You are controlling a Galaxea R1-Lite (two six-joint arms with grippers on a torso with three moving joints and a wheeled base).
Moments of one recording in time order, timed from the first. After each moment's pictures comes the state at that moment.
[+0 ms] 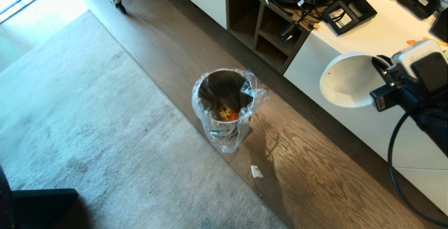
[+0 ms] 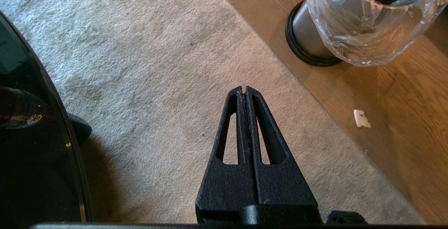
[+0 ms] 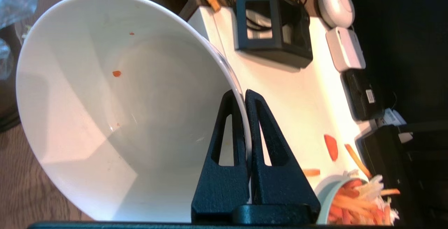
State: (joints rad) left arm 0.00 0.00 0.00 -0.01 0.01 -0.09; right arm 0.35 1.41 -0.53 -1.22 -0.27 -0.81
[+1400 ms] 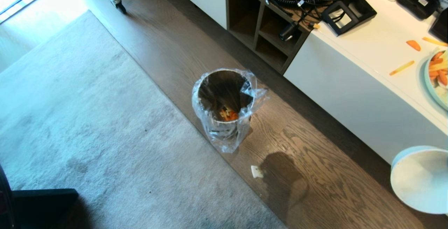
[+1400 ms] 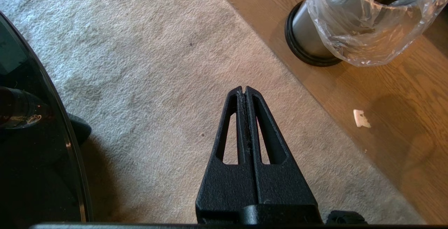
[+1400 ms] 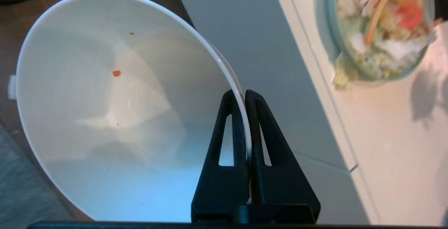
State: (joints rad) left arm 0.00 0.00 0.00 -0.01 0.01 -0.09; right arm -0.12 0.80 -0.07 -0.68 -0.01 -0.44
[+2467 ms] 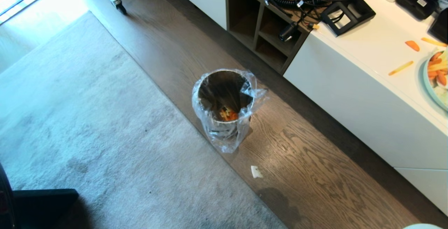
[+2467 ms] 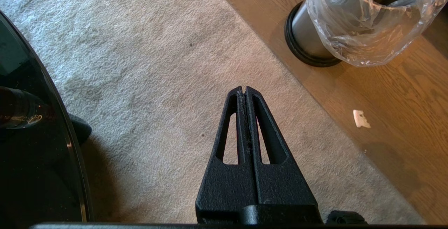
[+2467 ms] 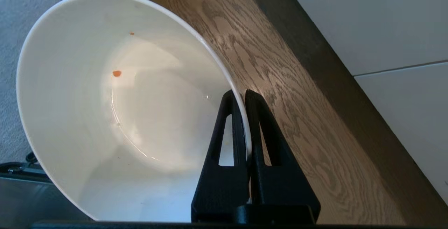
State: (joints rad) left arm 0.00 0.00 0.00 -0.01 0.01 -0.09; right arm 0.00 0.12 0.00 0.00 0.06 -0.12
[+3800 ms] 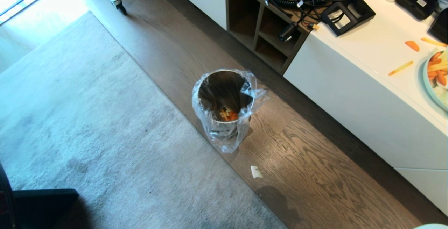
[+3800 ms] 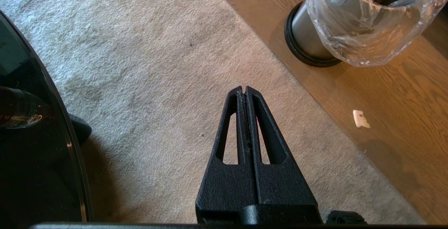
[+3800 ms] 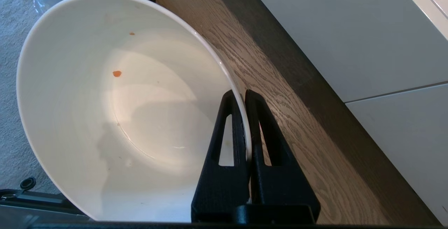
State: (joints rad) left arm 0.00 0.00 0.00 -0.01 0.01 -0.09; right arm 0.00 0.00 0.00 0.00 0.06 -0.12
